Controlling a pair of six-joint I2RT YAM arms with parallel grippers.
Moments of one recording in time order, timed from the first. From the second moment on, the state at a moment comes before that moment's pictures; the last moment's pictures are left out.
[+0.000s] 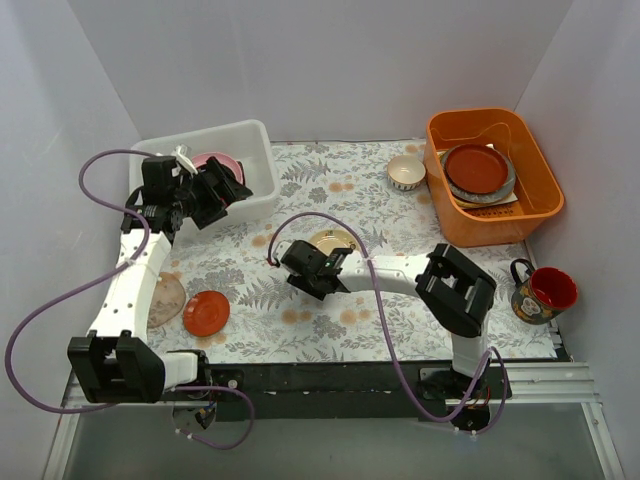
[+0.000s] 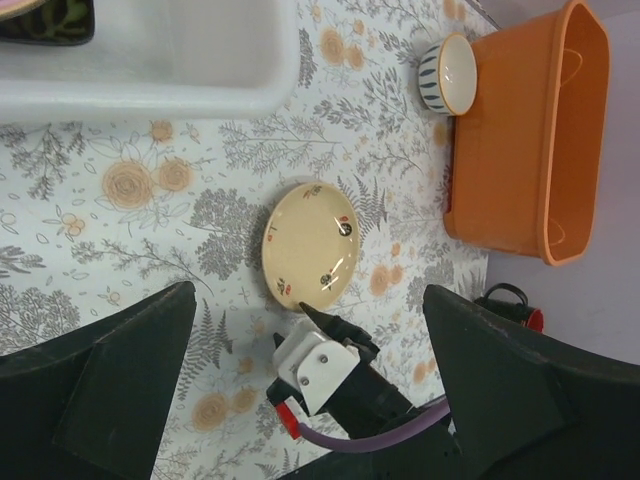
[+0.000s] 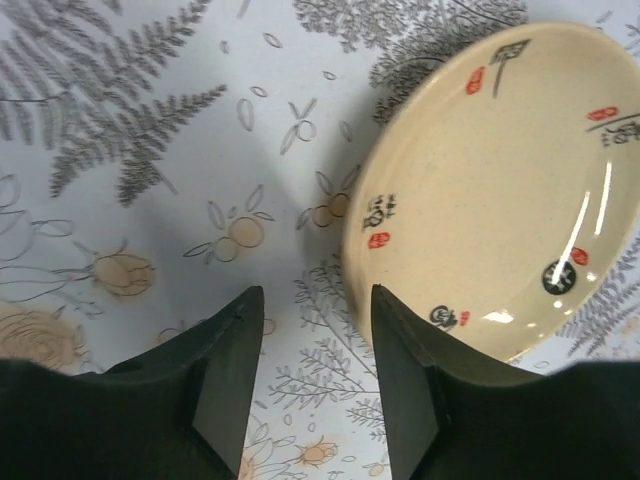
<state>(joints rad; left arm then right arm) -0.02 1.26 1.21 -0.57 0.43 -0.65 1.10 1.90 1.24 -0.43 0.32 -0.14</state>
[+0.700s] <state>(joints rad) -0.30 1.12 0.78 -0.31 0.50 -0.83 0.53 1.48 0.94 -0.29 -0.23 0.11</state>
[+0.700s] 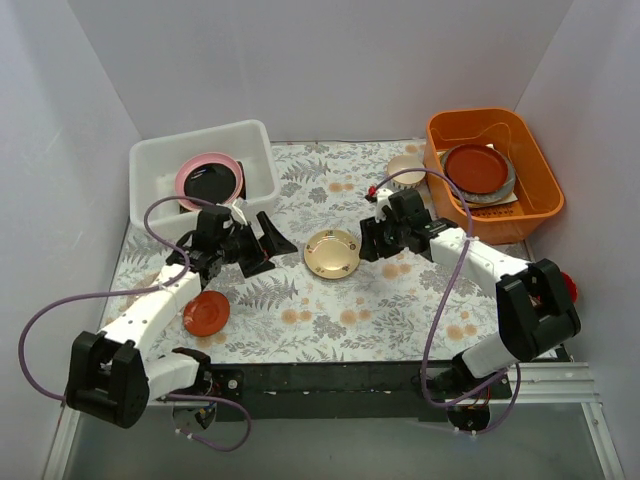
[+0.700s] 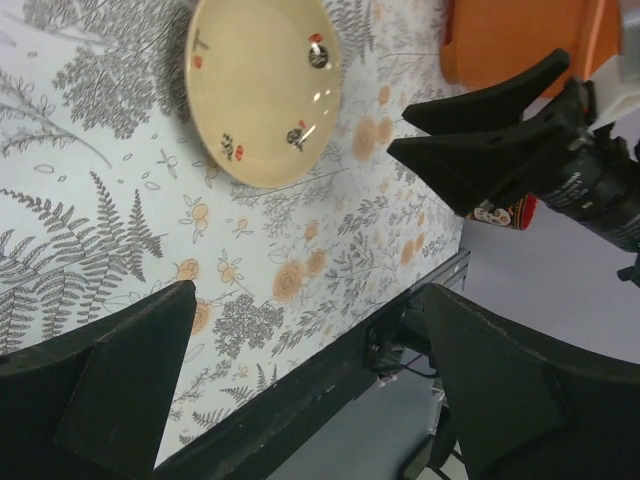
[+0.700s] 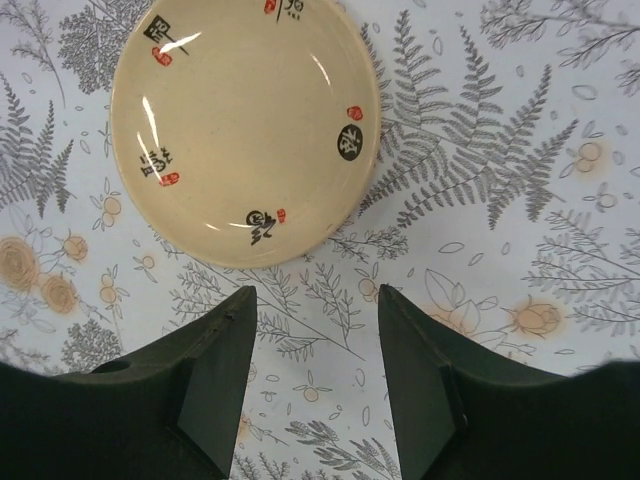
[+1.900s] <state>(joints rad) -0.38 1.79 0.79 0.26 0.50 -0.93 0.31 1.85 0.86 0.19 -0.78 0.38</state>
